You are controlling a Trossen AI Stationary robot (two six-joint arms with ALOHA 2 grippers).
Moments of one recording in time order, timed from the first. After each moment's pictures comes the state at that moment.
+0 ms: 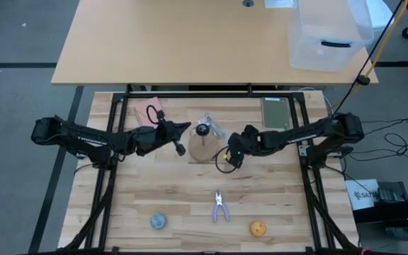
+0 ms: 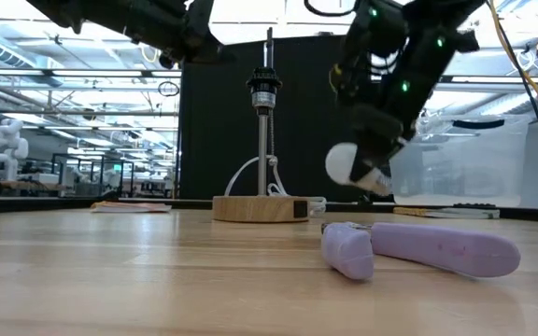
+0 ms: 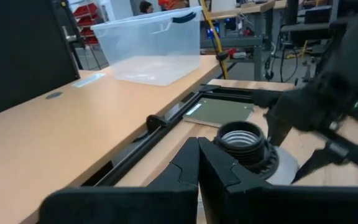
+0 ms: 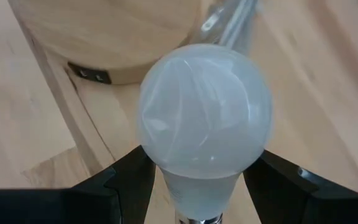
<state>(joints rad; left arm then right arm) -0.02 1.21 0.63 0.45 -0.55 0.08 0.01 1.55 0.89 -0.43 0.39 0.40</state>
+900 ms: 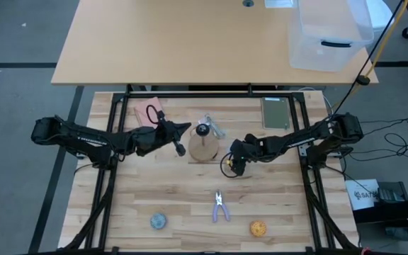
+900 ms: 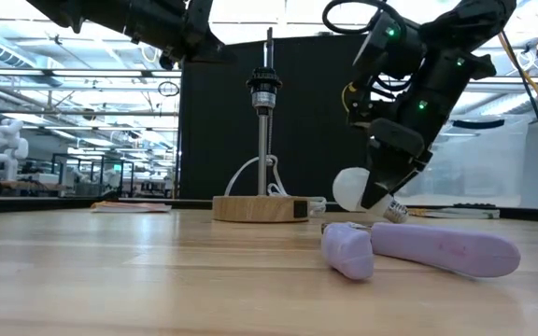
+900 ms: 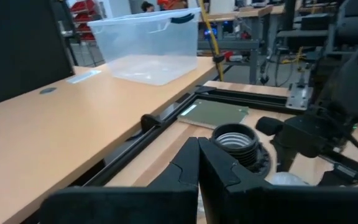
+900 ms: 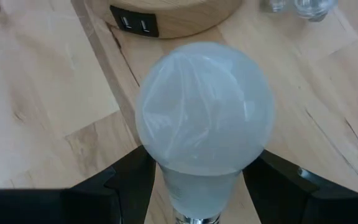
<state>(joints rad) -0.03 1.21 0.63 0.46 -0.55 0.04 0.03 1.57 0.74 -0.23 0.23 0.47</state>
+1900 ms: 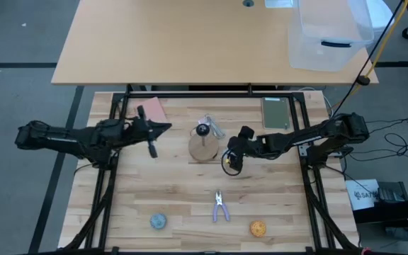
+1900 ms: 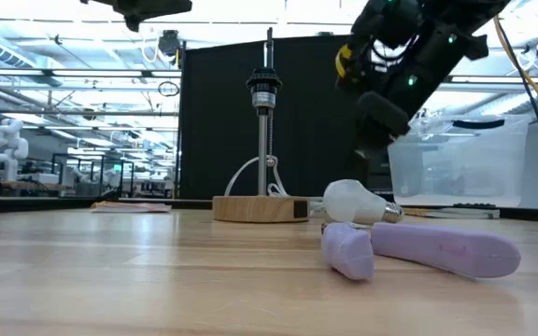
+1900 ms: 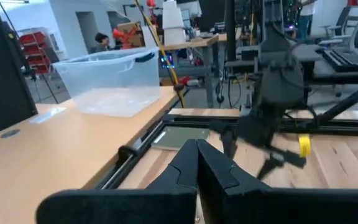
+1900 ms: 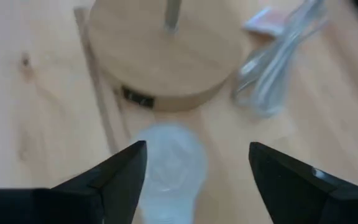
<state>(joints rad) -0.04 0.78 0.62 0.12 -0.35 0.13 0.03 1.50 0.79 -0.19 0.36 0.23</state>
